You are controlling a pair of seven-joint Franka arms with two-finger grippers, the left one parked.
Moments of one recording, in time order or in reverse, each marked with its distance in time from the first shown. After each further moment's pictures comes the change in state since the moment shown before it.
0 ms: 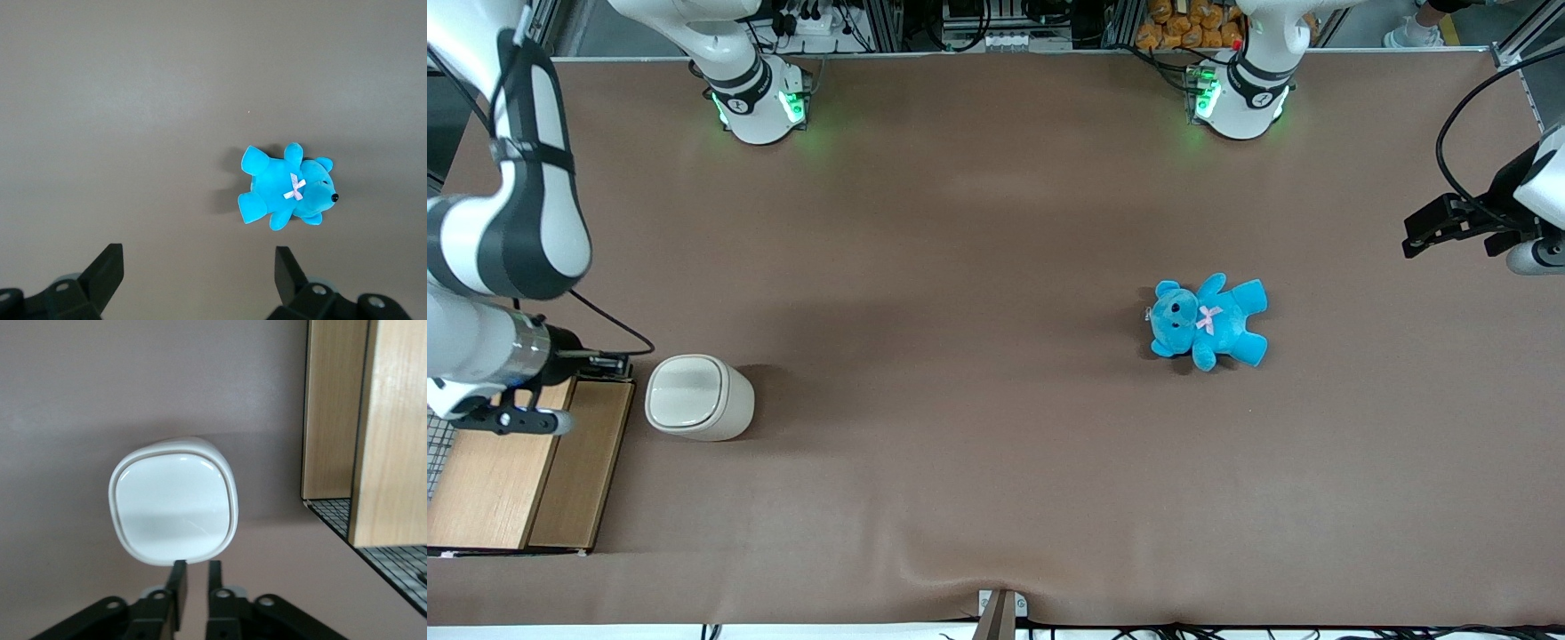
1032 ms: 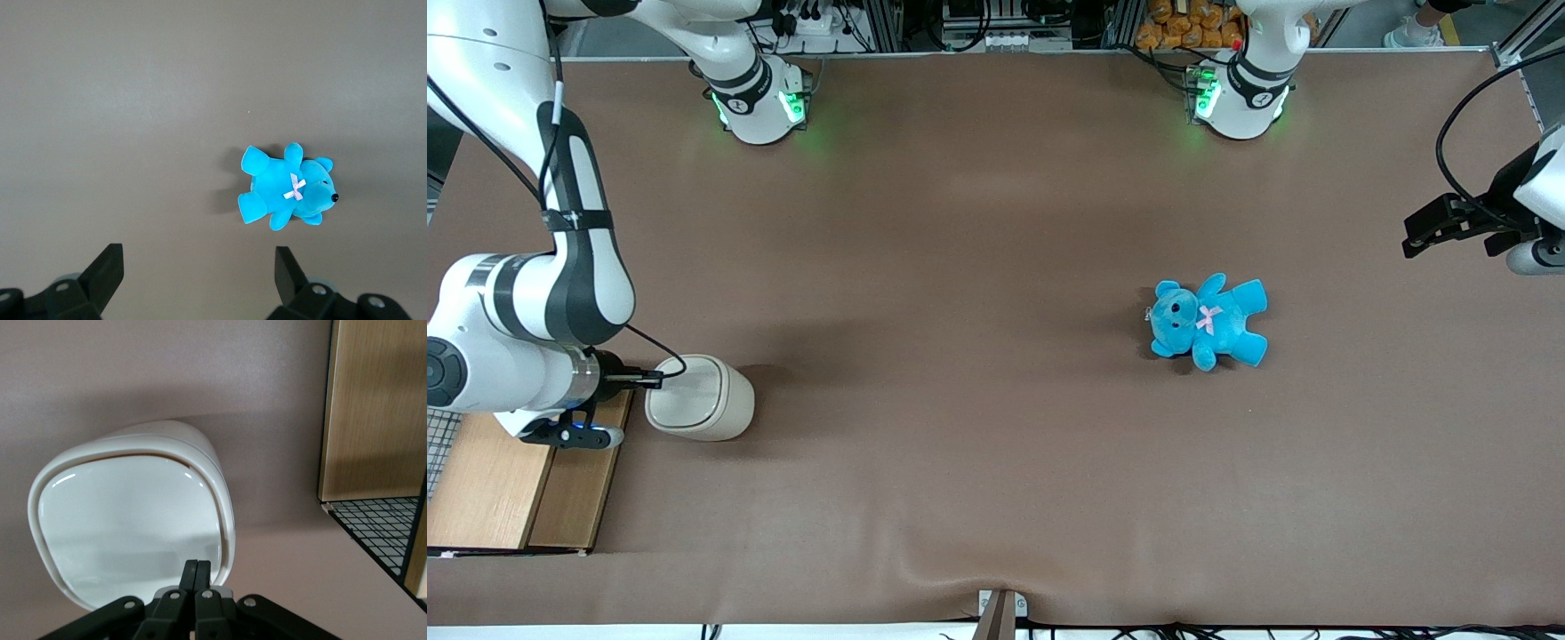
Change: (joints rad) arm -0.012 0.104 -0.002 -0.047 0.000 0.068 0.000
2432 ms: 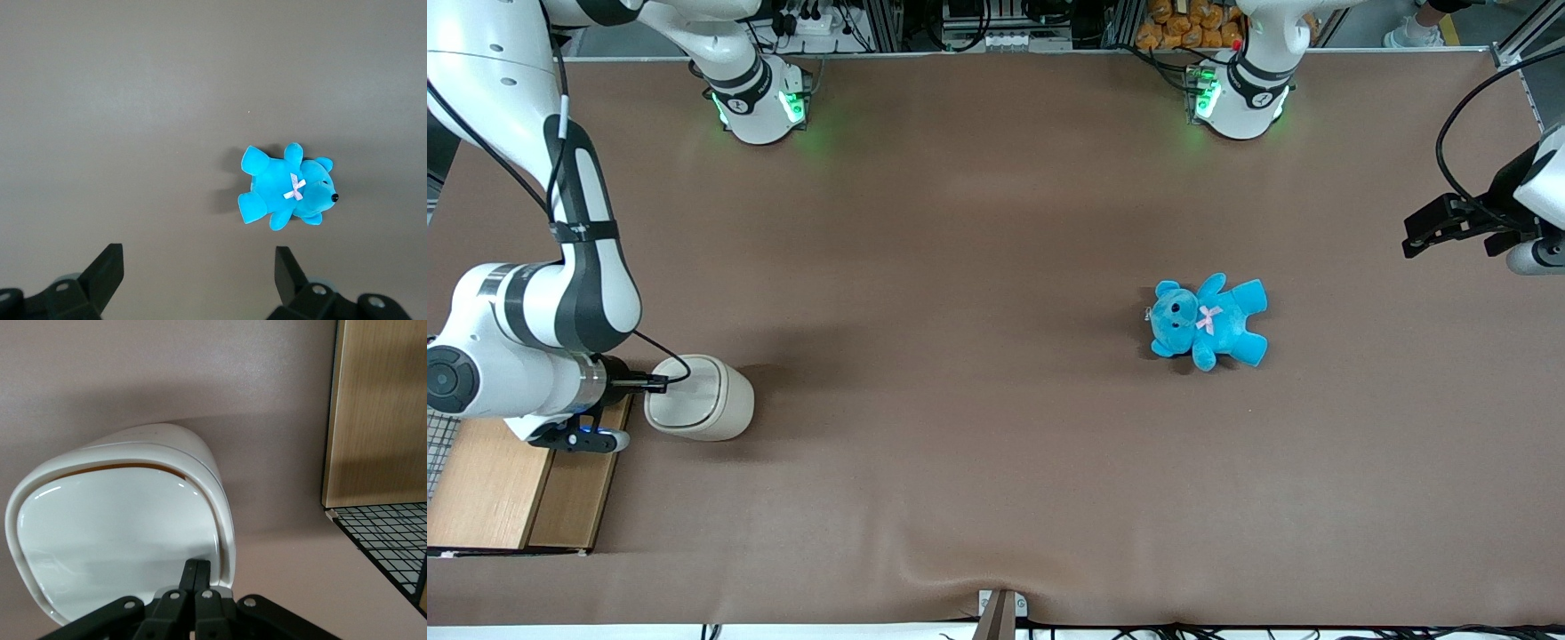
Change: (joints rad) arm -0.004 0.023 0.000 0.007 0.001 0.008 0.000
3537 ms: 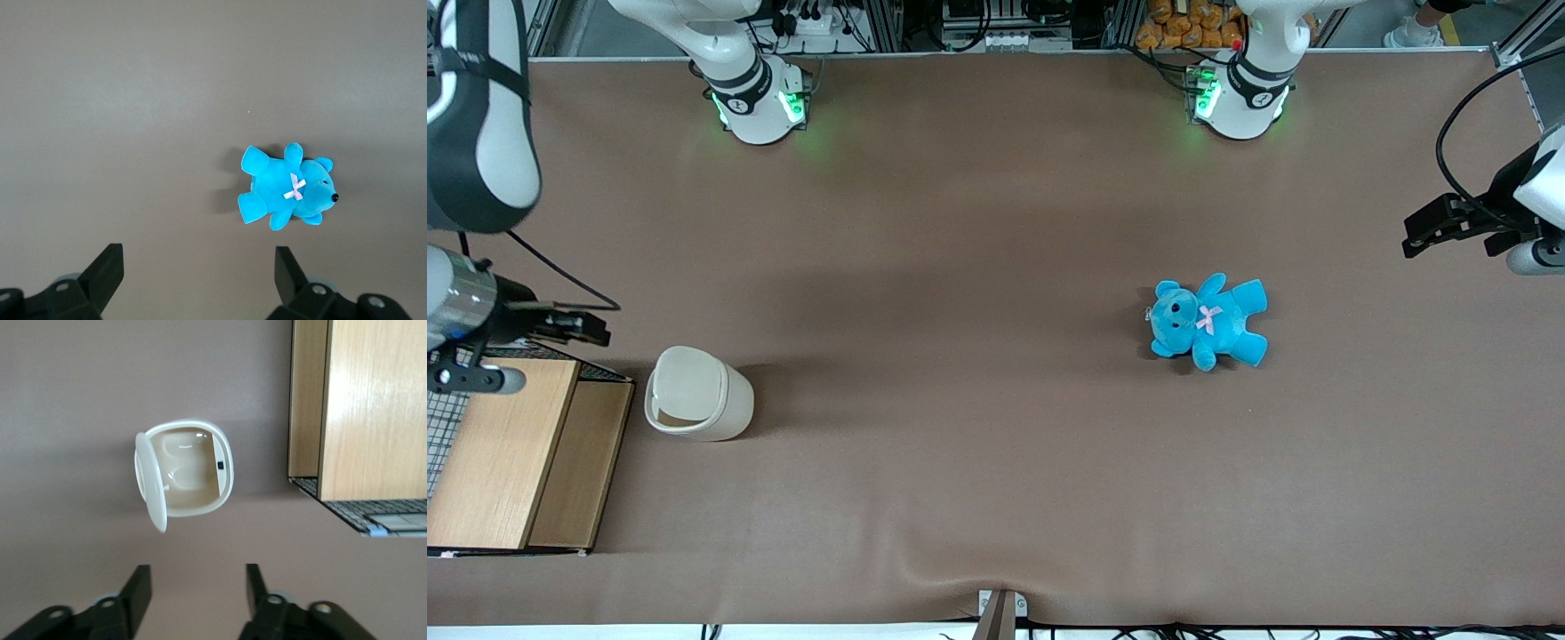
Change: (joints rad) arm 0.012 -0.316 0.006 0.033 0.000 -0.219 -0.020
